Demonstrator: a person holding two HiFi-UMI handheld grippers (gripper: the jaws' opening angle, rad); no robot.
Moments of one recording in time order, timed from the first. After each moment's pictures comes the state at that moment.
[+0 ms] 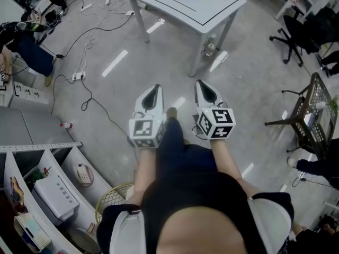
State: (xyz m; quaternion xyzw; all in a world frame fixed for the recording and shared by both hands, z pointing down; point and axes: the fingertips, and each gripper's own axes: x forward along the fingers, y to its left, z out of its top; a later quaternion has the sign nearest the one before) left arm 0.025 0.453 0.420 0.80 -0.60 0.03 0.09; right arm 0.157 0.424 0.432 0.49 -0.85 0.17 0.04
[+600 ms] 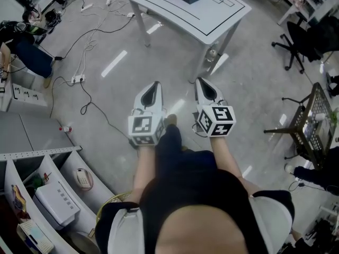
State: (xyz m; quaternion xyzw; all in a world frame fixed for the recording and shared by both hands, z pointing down) left arm 0.007 0.373 0.410 0.79 -0.60 0.03 0.09; right arm 0.140 0.344 0.422 0.48 -0.86 0.16 0.04
